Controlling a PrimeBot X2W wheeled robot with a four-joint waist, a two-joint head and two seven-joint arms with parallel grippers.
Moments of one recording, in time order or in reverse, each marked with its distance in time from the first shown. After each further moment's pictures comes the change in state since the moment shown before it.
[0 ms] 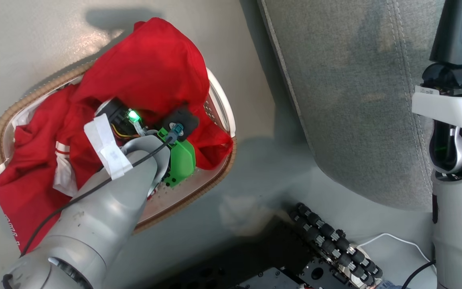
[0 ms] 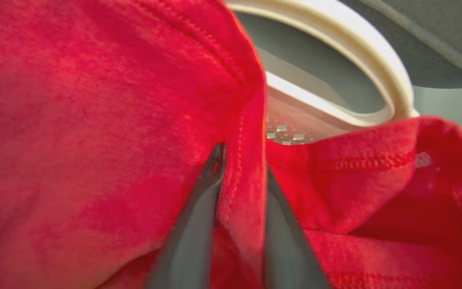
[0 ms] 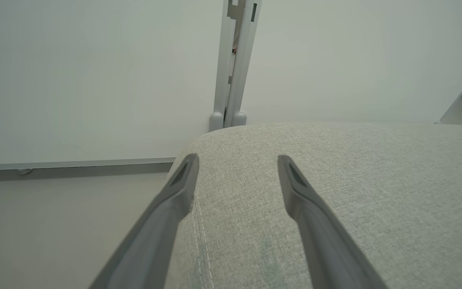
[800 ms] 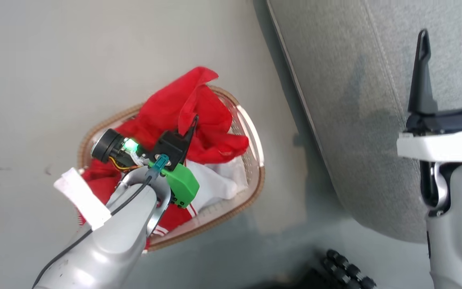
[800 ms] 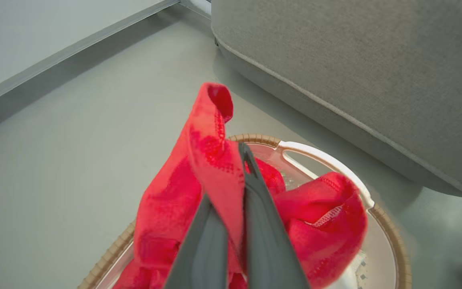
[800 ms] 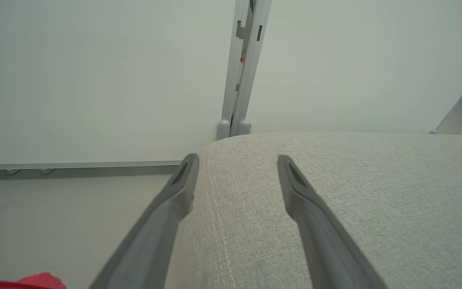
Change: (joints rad) left arm 0.275 0.119 0.199 -0.476 -0.021 0.130 0.000; right arm 0.155 0.001 -0.027 0.091 -0.136 0.000 0.000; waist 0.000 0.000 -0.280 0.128
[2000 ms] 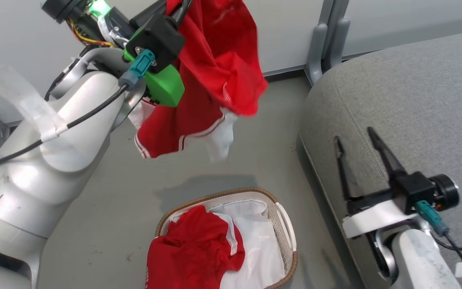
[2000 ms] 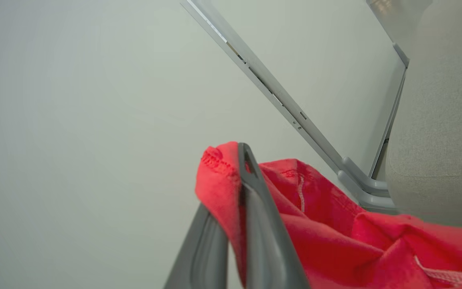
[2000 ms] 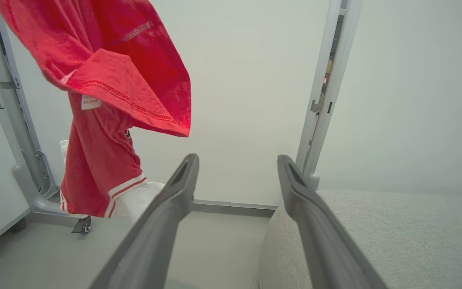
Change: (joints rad) left arm -0.391 0.134 -0.011 -0.199 0.149 -0.122 0.082; right arm 0.236 0.000 0.193 0.142 -0.047 0.000 0.000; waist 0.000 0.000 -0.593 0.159
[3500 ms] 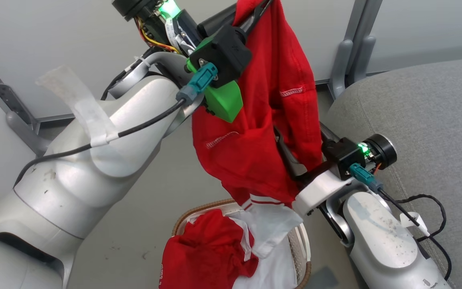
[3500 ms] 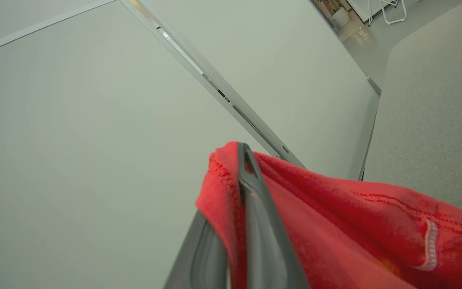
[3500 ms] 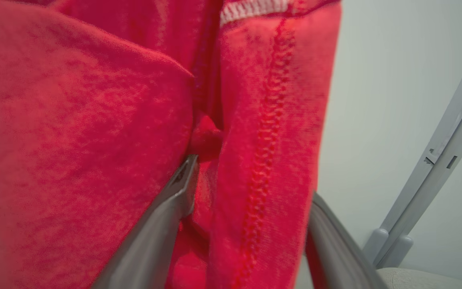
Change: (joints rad) left arm -0.043 -0.109 -0.101 -0.052 -0.062 0.003 -0.007; right arm -0.285 0.000 0.279 0.265 0.041 0.000 0.000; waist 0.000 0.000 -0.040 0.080
